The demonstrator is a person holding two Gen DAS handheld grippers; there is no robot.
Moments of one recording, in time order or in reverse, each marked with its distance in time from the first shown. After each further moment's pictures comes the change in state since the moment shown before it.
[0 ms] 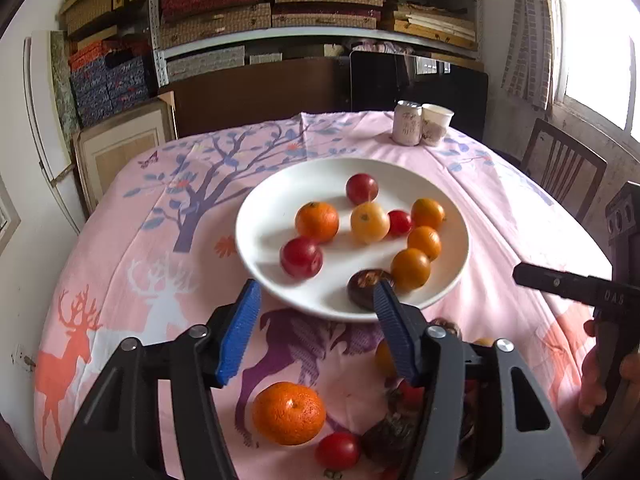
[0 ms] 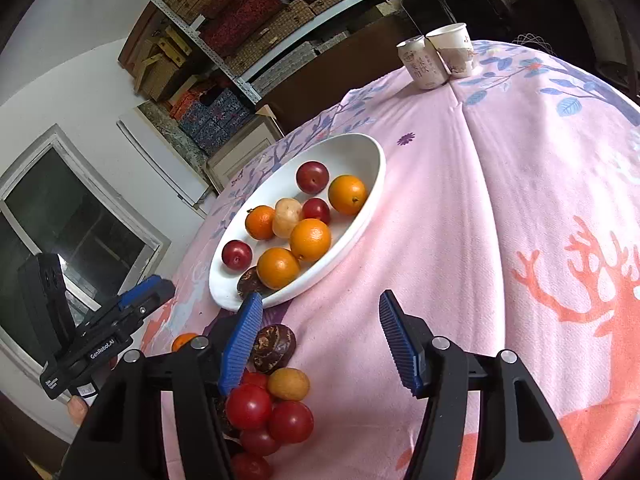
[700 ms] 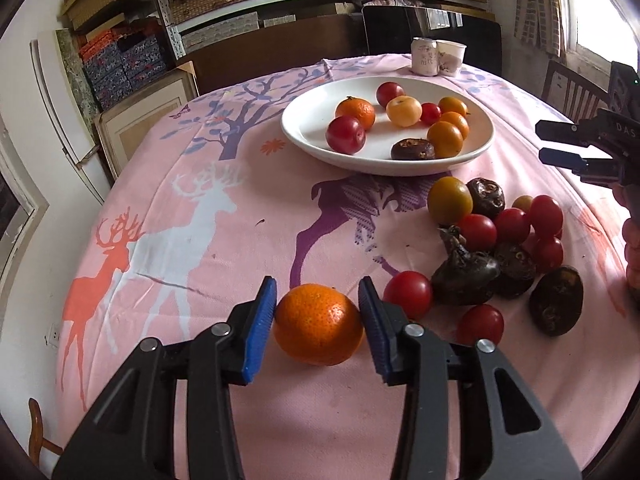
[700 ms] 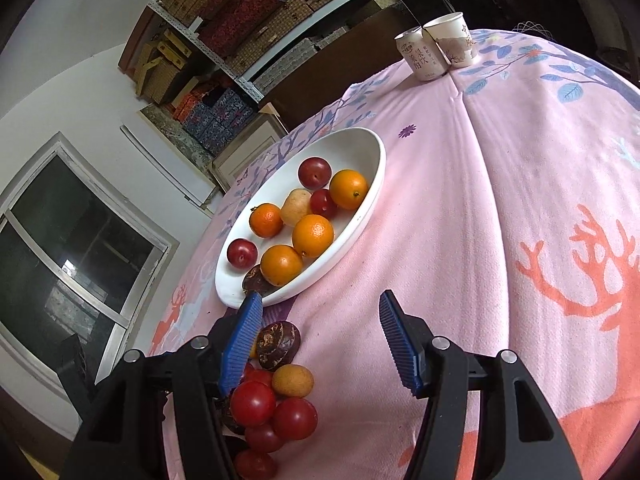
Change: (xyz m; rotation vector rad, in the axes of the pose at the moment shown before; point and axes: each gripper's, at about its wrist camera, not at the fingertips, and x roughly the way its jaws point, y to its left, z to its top) left arm -0.021 0.017 -0.085 0.073 0.115 0.120; right arm 0.004 -0.006 0.000 0.028 0.013 0.036
